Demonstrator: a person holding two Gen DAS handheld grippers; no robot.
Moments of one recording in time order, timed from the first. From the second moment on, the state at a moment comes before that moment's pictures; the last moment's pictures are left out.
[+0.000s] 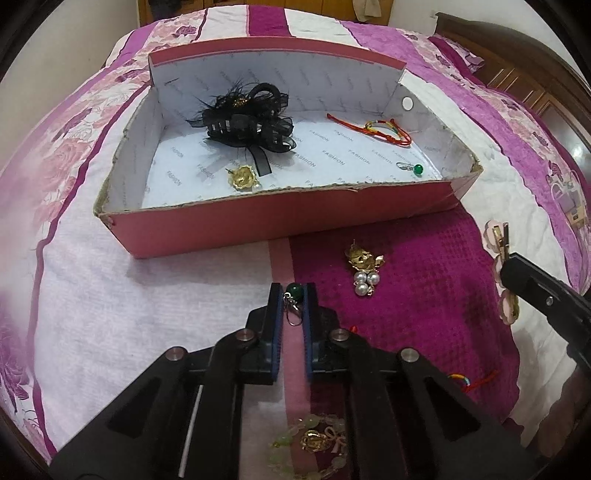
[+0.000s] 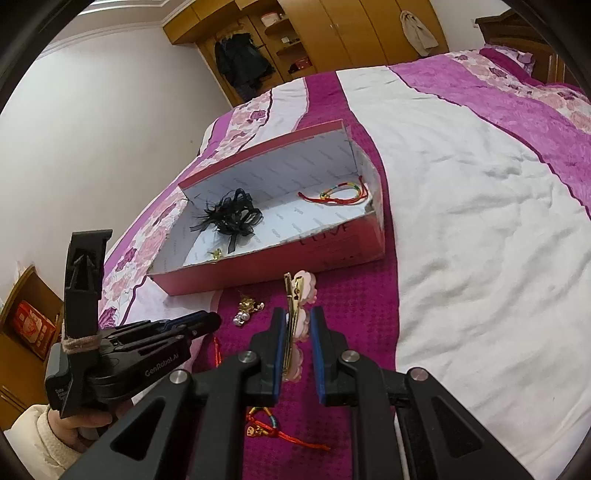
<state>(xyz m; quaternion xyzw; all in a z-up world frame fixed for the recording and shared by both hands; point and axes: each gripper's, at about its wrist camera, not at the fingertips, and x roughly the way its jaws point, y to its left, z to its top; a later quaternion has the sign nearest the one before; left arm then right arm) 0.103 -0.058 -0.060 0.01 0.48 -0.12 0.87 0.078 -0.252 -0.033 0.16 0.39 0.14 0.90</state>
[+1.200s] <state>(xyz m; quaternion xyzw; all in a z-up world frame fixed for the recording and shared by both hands) 0.099 -0.025 0.012 -0.05 0.33 -0.08 0.94 0.086 -0.223 0.008 0.09 0.30 0.15 0.94</state>
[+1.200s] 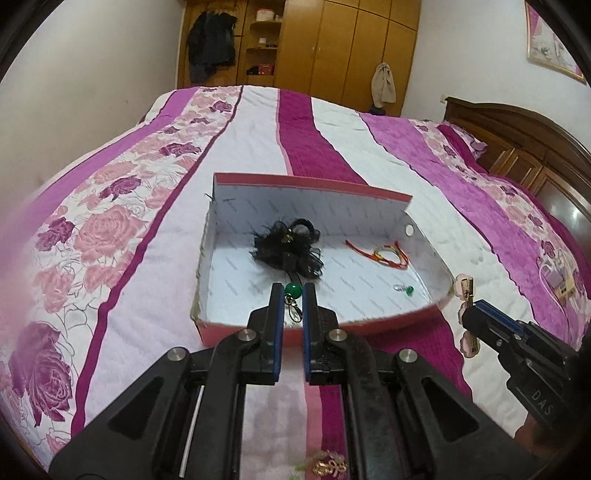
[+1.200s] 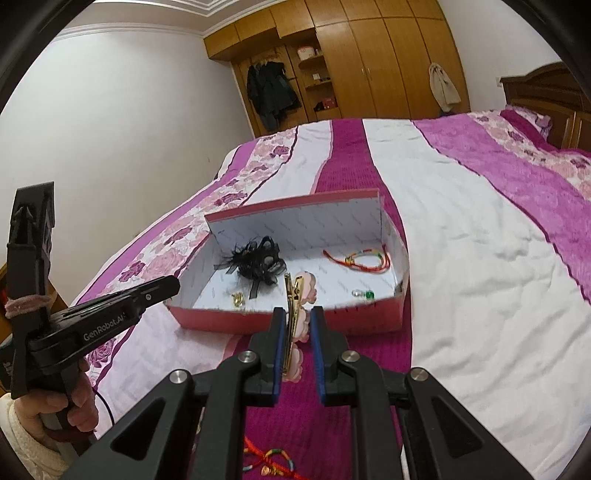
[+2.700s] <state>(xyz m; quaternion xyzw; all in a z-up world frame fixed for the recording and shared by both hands) 0.185 -0.027 -0.029 -0.04 0.34 -0.02 0.94 0.205 -0.226 -0.035 0.06 0.35 0.10 0.93</state>
